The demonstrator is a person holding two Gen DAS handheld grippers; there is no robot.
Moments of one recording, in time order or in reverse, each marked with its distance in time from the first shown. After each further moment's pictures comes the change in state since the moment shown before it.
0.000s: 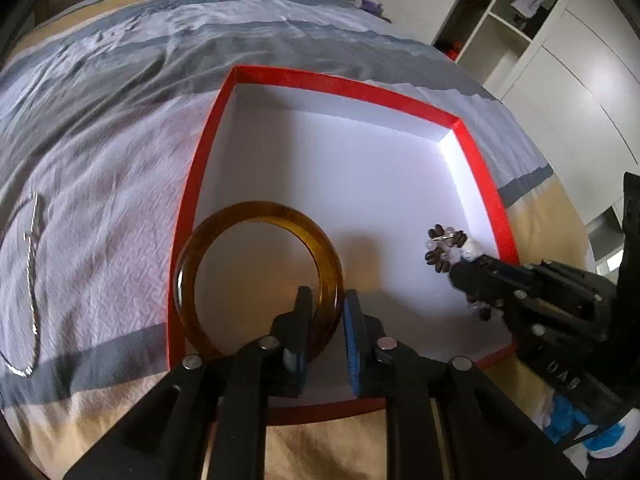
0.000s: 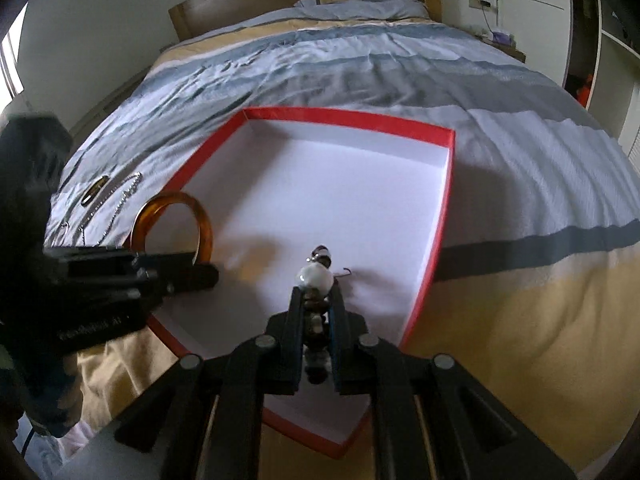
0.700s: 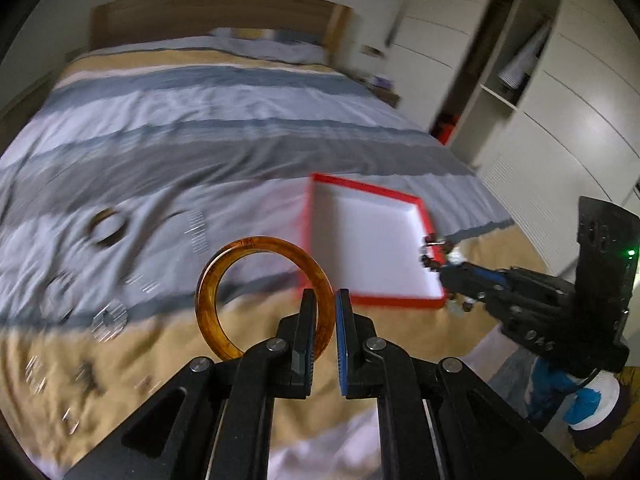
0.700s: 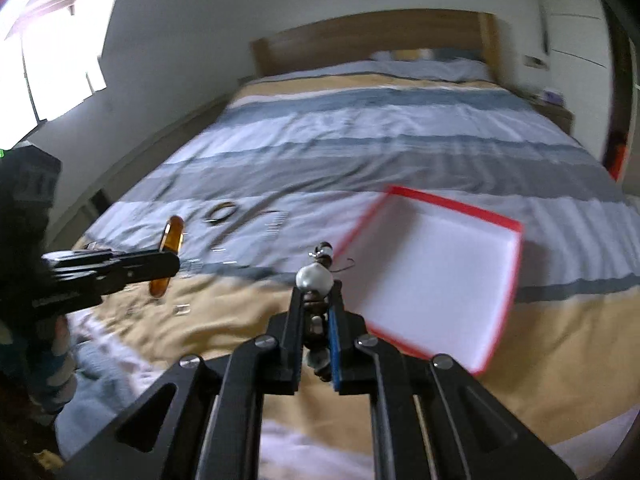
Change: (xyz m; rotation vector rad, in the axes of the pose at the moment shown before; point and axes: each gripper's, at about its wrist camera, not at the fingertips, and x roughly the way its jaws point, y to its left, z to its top) left arm -0.201 0.011 -0.052 -0.025 -0.244 0.027; right arm -0.118 0.097 -0.002 -0.110 -0.163 0.173
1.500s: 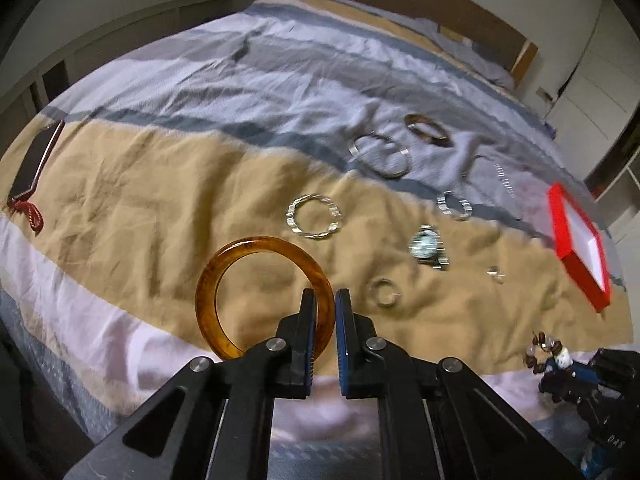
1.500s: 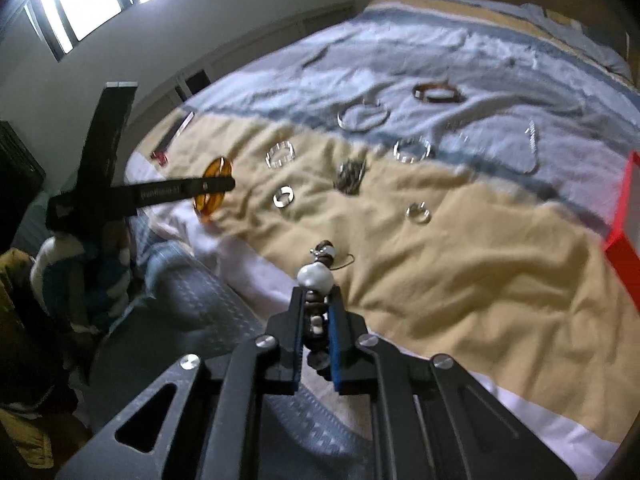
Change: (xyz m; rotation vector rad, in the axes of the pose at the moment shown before) left arm -0.123 0.255 -0.179 -0.437 -0.003 0.404; right arm 0.096 0.240 -0.090 -0.265 0.294 0.336
